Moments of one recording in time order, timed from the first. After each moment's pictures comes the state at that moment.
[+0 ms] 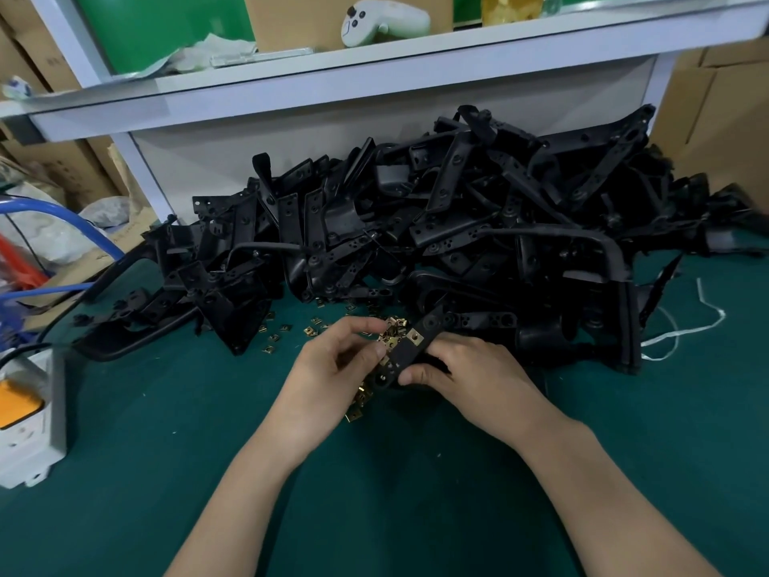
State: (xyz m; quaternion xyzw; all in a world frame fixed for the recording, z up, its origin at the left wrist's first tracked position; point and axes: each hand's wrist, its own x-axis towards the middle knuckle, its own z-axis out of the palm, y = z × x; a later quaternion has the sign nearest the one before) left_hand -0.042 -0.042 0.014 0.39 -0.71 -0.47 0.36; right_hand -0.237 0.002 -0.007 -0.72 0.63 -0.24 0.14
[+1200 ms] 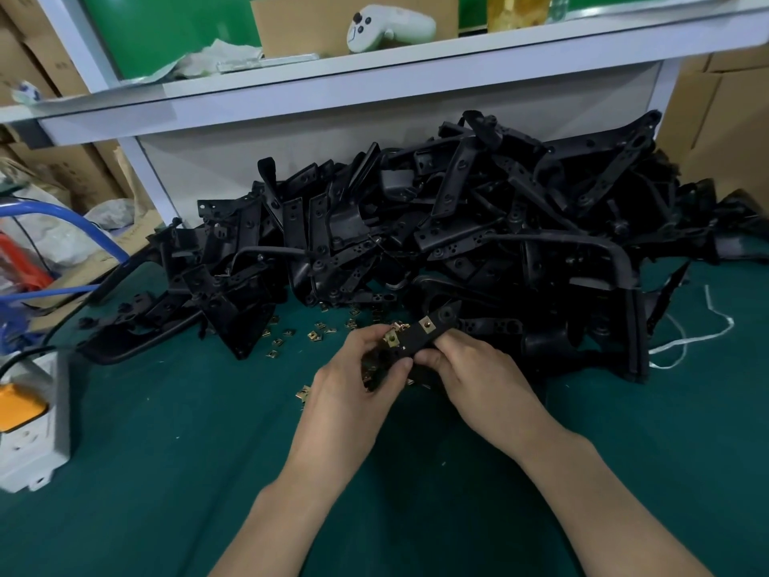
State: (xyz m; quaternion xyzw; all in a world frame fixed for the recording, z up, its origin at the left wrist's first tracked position) left_hand -0.055 -0.024 0.000 0.46 -0.75 -0.28 0.38; right_hand -0.232 0.002 -0.009 -0.69 0.66 -0.28 0.11
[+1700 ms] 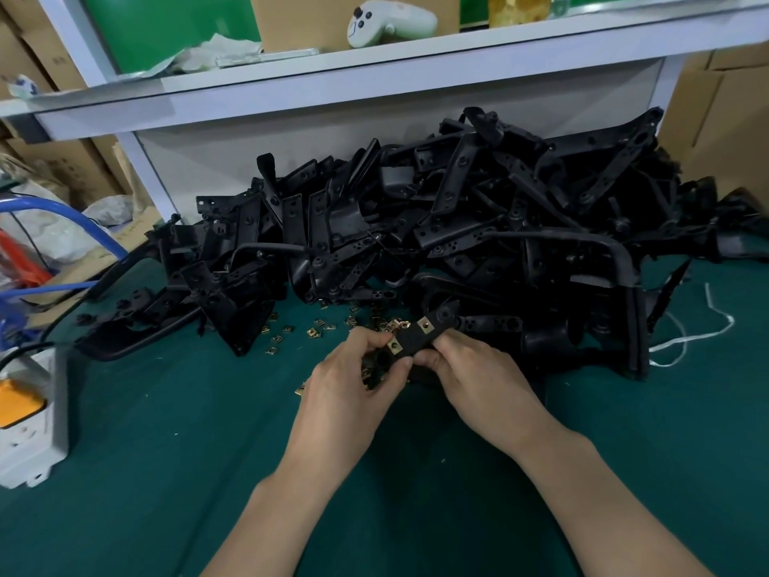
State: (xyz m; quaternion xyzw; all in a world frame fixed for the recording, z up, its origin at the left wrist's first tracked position) left_hand -0.054 -0.028 -0.009 0.47 -0.77 -0.21 0.37; right_hand -0.232 0.002 -0.012 -0.71 0.64 -0.29 0.10
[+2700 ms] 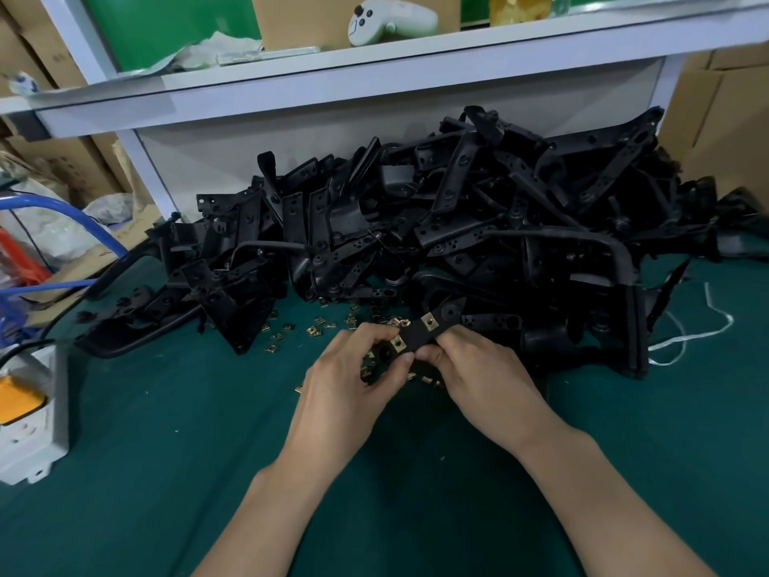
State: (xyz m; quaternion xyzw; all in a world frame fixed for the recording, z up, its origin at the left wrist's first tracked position) left_hand -0.053 -0.032 -0.007 0.41 -0.79 -0.19 0.41; right_hand -0.232 0.003 -0.010 -0.71 0.64 -0.30 0.05
